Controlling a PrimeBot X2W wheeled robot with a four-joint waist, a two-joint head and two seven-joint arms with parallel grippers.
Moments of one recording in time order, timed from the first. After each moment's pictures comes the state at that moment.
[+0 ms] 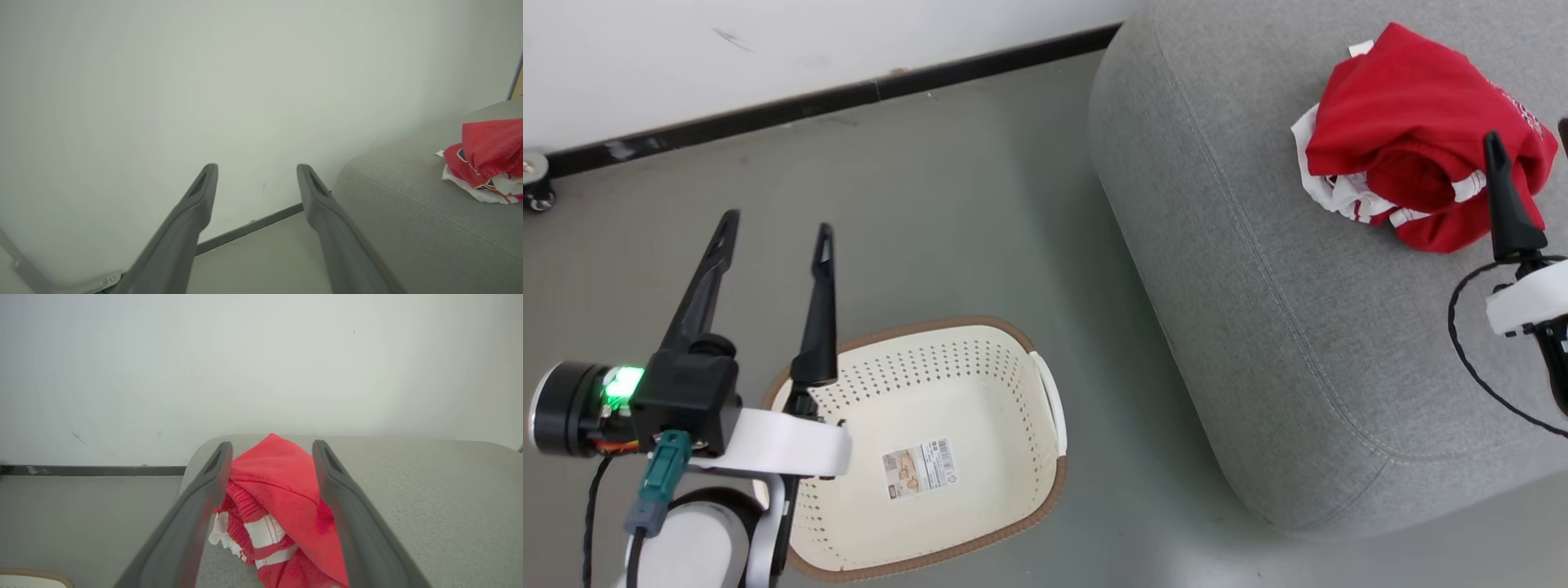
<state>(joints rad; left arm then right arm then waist) -0.29 0.37 -0.34 -0.14 -0.18 0.33 -0.05 -0.59 -0.45 0.13 0.65 0.36 0.12 -0.24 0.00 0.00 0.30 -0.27</state>
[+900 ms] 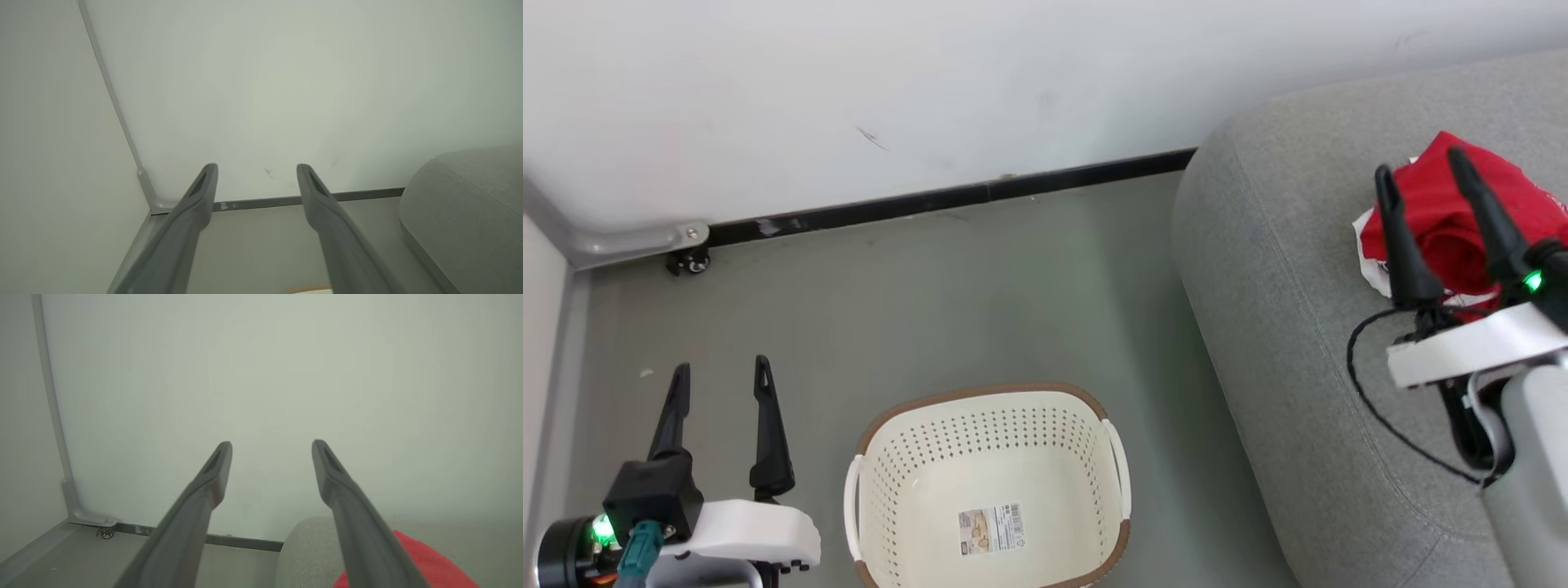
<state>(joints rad) -0.07 0.31 -0.23 0.02 -0.30 0.41 -0.17 -0.45 -0.32 0.13 0.38 0.30 0.12 -0.25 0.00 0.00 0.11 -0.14</state>
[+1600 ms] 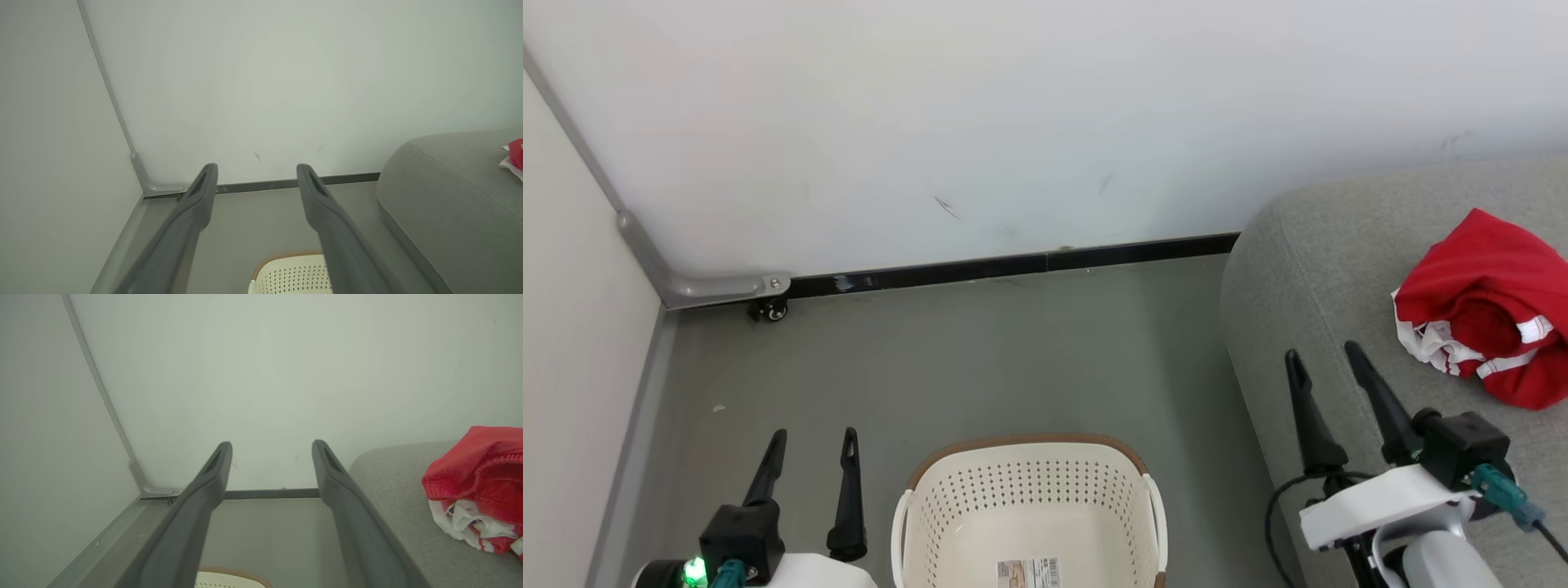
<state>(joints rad) -0.02 0.26 -0.33 0.12 -0.33 0.34 -0.20 -0.15 -0.10 0.08 0.37 0.24 0.12 -0.23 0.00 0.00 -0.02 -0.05</state>
